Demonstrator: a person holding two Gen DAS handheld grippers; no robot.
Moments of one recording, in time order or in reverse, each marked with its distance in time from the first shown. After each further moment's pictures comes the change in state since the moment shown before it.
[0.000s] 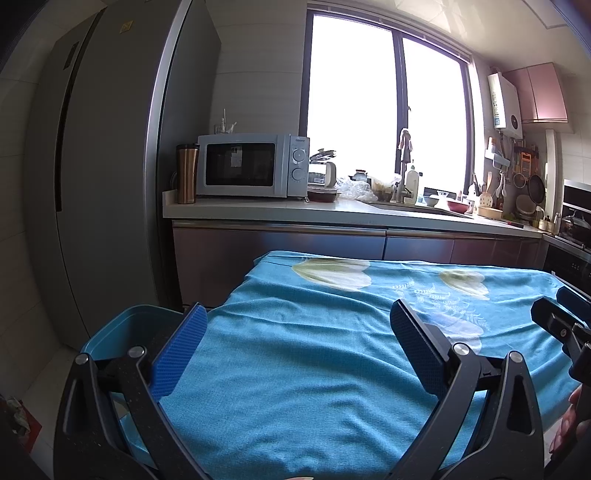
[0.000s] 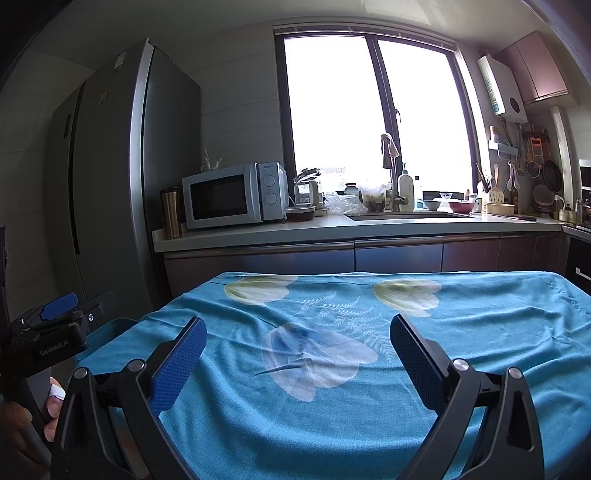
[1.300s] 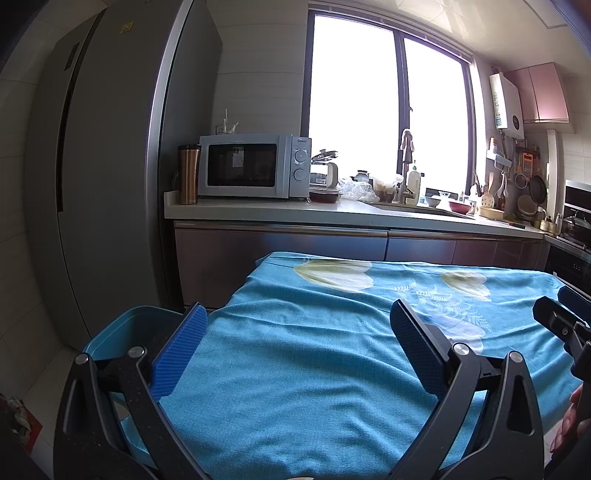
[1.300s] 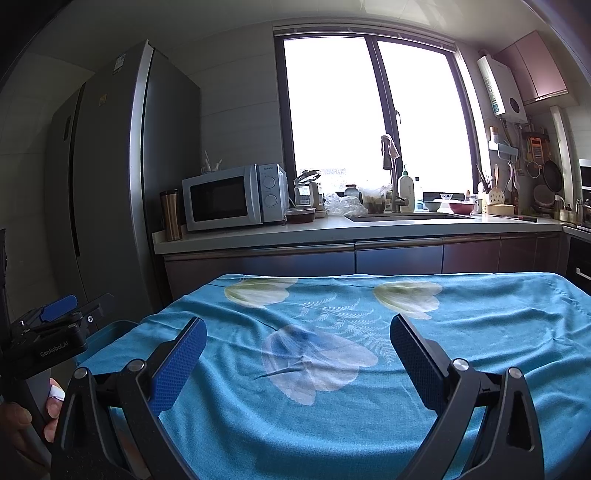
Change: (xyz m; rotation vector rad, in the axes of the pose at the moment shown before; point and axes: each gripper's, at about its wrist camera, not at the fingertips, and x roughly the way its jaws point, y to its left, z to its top) left arm -0.001 -0.002 0.002 0.002 -0.003 0.010; right arm 0.003 0.000 0.005 0.002 -0.002 0.000
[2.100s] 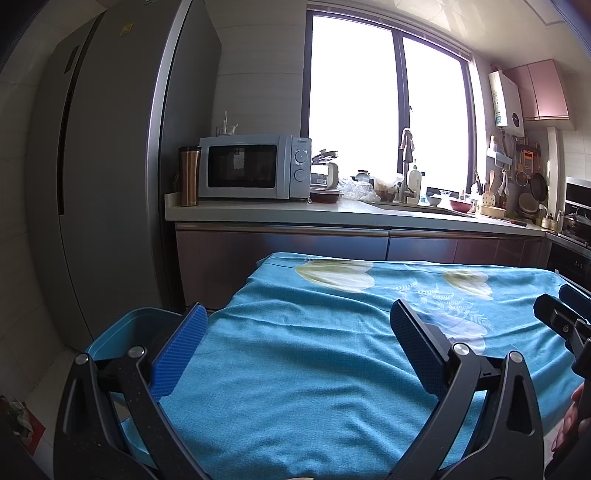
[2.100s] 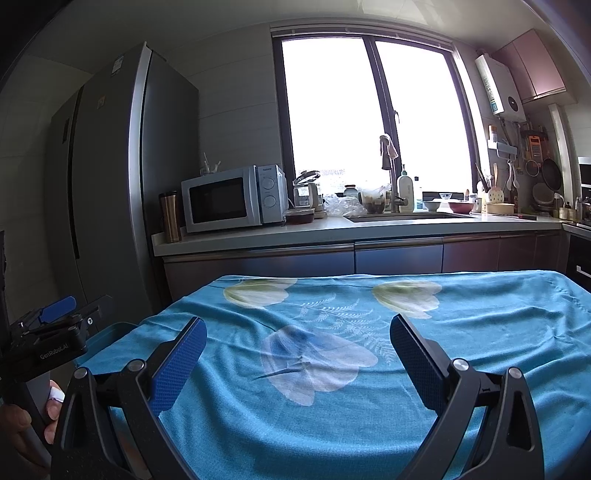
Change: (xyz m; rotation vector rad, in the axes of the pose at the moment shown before) left arm -0.004 -0.002 0.000 0.006 0.002 0.005; right arm -0.003 0.003 -0.004 0.008 -0.007 -0.006
